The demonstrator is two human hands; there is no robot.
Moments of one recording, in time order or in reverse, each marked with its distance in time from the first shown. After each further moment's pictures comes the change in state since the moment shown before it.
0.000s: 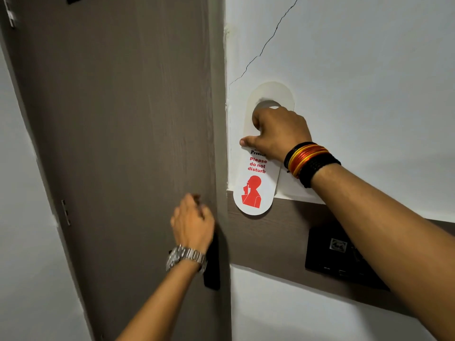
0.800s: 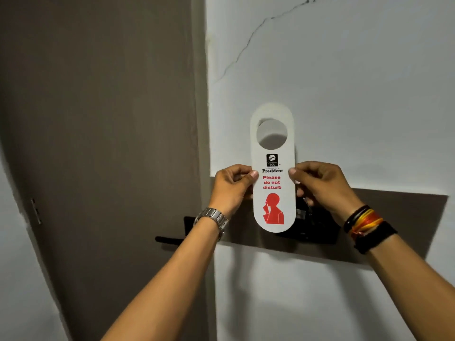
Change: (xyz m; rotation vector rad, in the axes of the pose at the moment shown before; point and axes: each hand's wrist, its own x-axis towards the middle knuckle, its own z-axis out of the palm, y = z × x) left_hand -0.040 0.117 -0.028 -0.991 -0.599 -0.065; right_hand -0.182 0.050 -0.062 0.998 -0.126 0.659
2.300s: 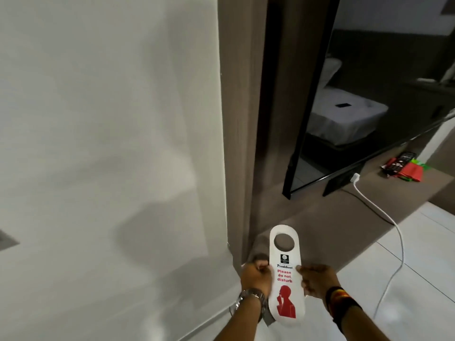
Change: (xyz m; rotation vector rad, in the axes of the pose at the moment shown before) left_hand -0.382 -0.337 0.740 0.323 -0.682 -0.823; right_hand -0.475 0.417 -0.609 0.042 0.869 1.280
